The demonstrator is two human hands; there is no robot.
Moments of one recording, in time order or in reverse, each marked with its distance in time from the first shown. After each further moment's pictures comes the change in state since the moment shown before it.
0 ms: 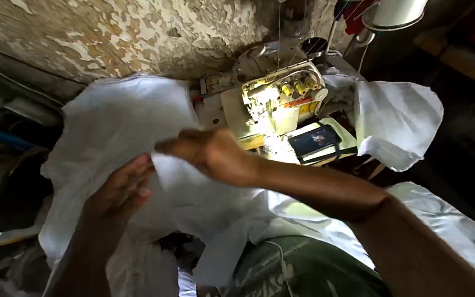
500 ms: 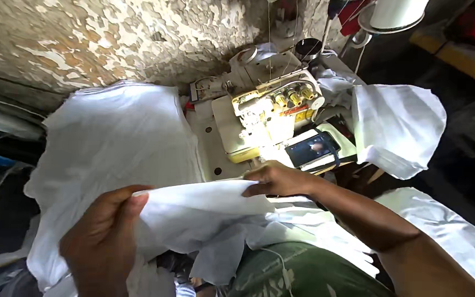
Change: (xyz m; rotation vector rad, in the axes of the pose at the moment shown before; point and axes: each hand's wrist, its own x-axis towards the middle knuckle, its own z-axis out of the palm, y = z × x) left_hand 0.028 0.024 0.037 0.029 0.307 0.226; right_hand -0.101 0.068 -0.068 0.339 -0.509 0.368
